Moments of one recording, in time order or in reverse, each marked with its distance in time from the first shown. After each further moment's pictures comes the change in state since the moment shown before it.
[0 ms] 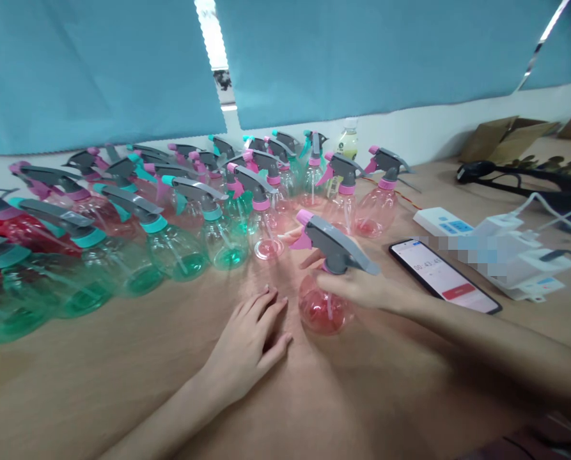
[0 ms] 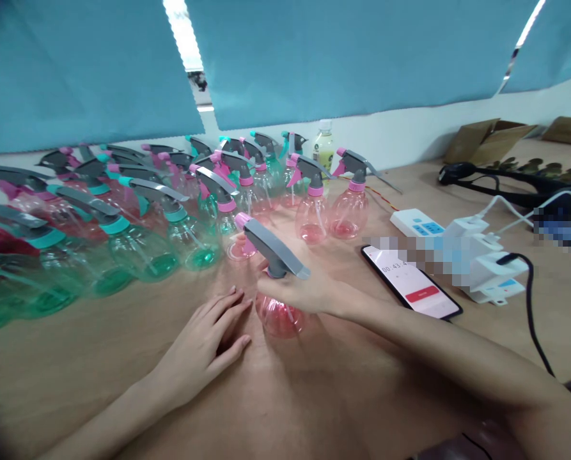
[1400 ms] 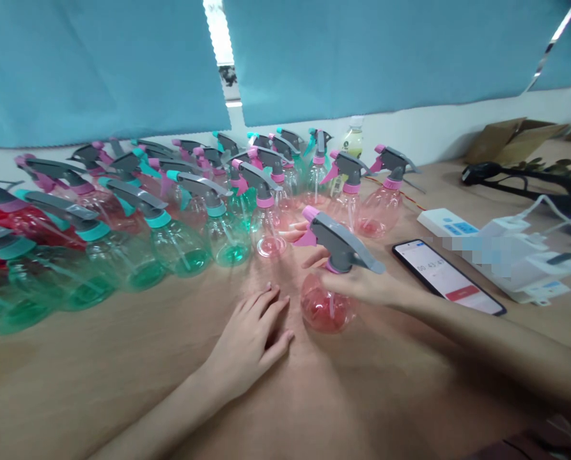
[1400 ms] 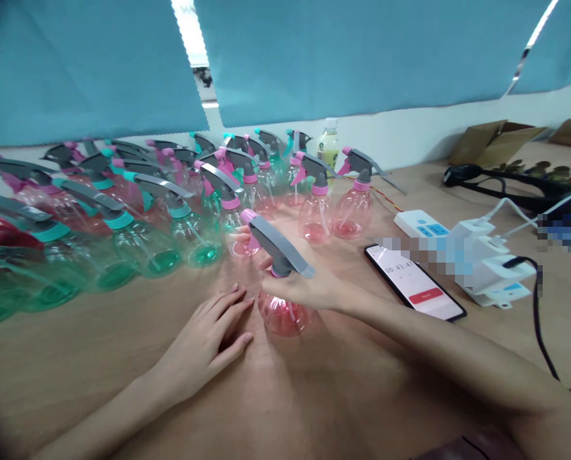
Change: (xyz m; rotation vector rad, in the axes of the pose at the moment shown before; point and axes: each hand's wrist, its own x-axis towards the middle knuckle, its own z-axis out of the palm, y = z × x) left_hand 0.001 0.002 0.000 -0.023 0.005 -0.015; right_hand 0.001 -0.003 -0.002 0.060 0.007 -0.013
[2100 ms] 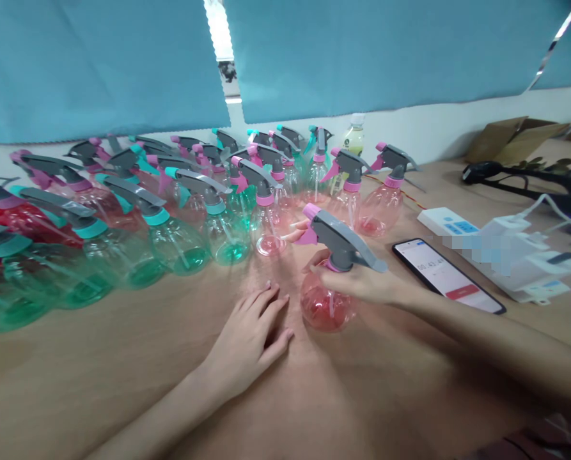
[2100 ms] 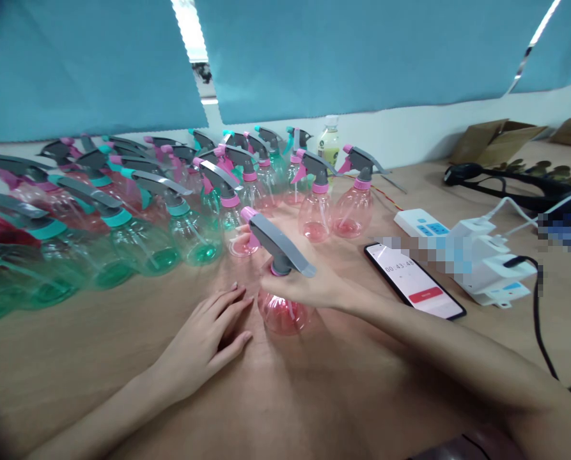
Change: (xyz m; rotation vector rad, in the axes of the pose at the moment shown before) left_hand 0.000 0.000 0.000 0.024 -0.014 0.008; right_hand 0.000 0.001 0.000 -0.019 -0.011 0.025
